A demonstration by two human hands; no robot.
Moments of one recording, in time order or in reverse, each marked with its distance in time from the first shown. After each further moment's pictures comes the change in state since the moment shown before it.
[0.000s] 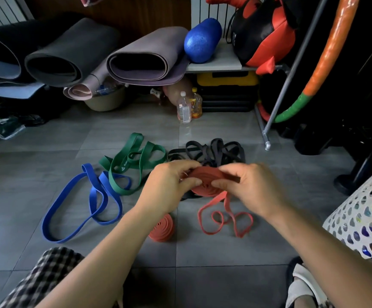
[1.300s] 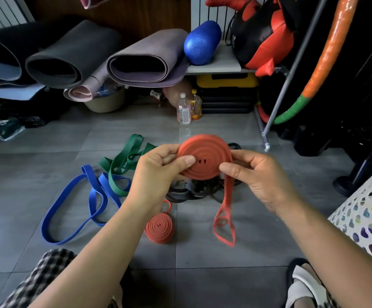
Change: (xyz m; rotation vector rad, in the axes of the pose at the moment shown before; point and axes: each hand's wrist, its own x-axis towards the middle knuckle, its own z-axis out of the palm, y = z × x) left_hand 0.000 0.021 -0.011 -0.751 0.158 -0.171; right_hand 0.006 -0.006 -0.011 0.789 -0.013 0.166
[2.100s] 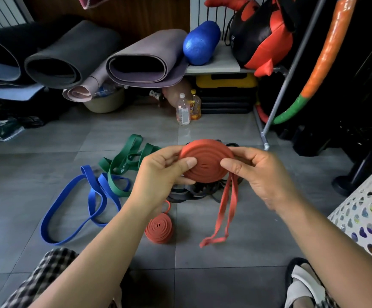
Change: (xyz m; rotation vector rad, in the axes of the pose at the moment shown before) left_hand 0.002 -0.005 0.000 0.017 -0.052 0.001; right_hand 0.001 -0.003 -0.002 -0.021 0.046 -0.036
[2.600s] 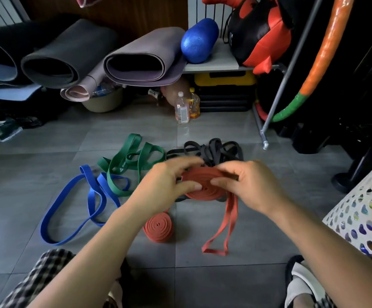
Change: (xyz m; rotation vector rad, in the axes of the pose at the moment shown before) left_hand 0.005 -0.015 -0.011 0.729 -0.204 0.158; right_hand -0.001 0.013 0.000 -0.777 -0.099 -0.135
